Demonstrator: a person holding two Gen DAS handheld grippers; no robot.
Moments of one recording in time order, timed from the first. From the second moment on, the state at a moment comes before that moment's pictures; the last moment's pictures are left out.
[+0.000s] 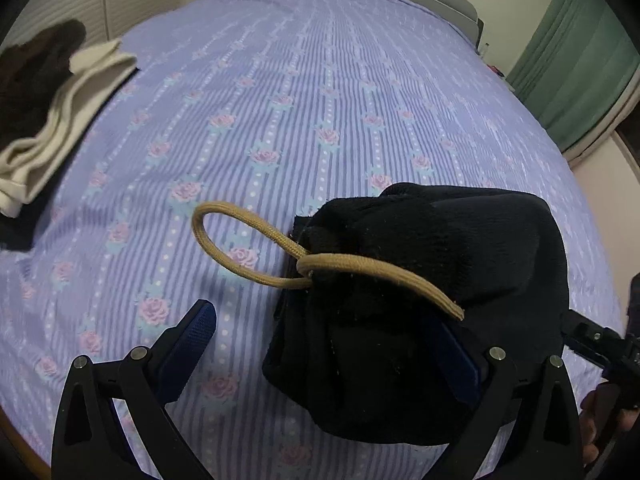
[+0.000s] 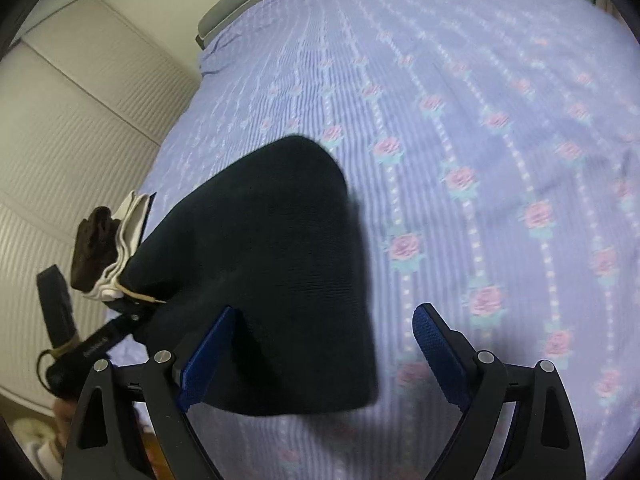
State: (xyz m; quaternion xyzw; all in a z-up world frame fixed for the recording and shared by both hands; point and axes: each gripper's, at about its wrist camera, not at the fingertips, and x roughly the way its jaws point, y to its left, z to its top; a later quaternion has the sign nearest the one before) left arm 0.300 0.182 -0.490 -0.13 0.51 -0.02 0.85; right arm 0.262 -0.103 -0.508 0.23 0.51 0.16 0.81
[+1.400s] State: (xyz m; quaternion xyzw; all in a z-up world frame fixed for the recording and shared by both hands) left arm 0.328 0.146 -0.405 -0.11 0.51 -0.11 0.85; right arm 0.266 -0.081 -0.450 0.28 0.50 0.12 0.81
